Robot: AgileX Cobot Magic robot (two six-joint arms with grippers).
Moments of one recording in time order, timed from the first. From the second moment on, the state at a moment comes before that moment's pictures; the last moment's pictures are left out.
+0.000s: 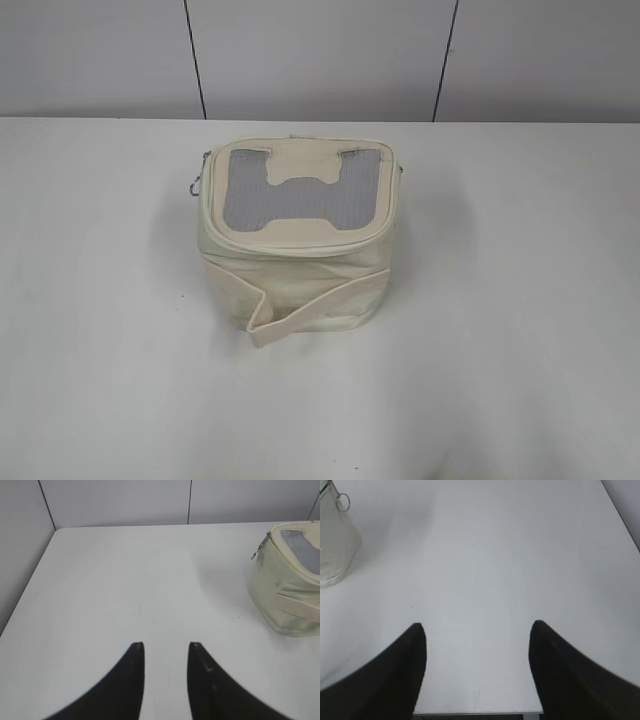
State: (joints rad) left arm -0.08 -0.01 -0.54 -0.01 1.05 0.03; right arm 0.00 -0.01 -0.50 0.07 1.05 -0.04
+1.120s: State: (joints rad) left arm -0.08 -0.01 -0.54 -0.01 1.05 0.03; right arm 0.00 -0.01 -0.50 0.12 1.04 -0.03
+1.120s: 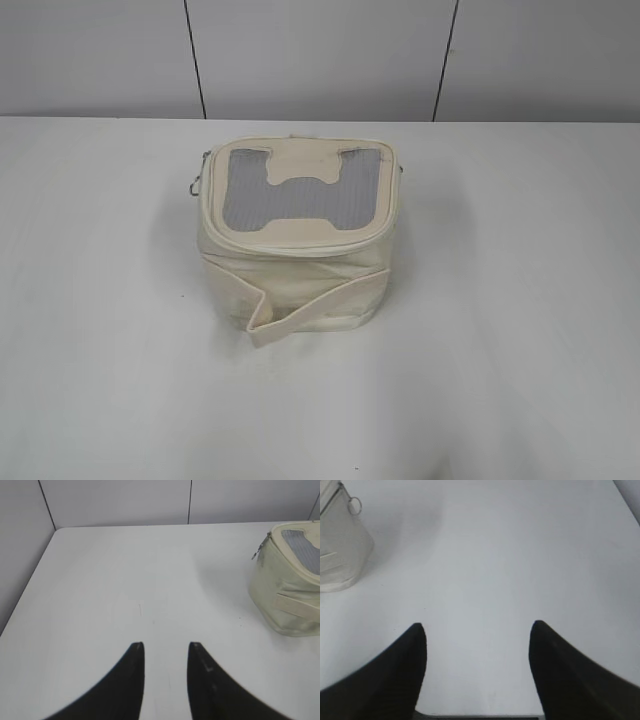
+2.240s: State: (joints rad) left arm -0.08 -0.01 -0.54 -0.01 1.05 0.03; right arm 0.33 2.17 -1.85 0.99 1.06 -1.13
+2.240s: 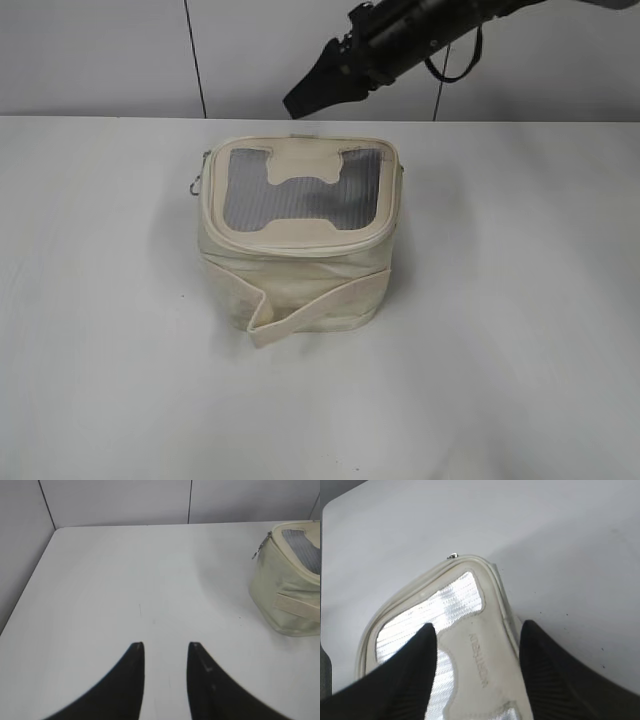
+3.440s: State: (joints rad) left arm -0.03 1.36 -0.88 -1.02 0.79 1.28; right arm 0.44 2.50 -2.30 0.84 1.22 -0.89
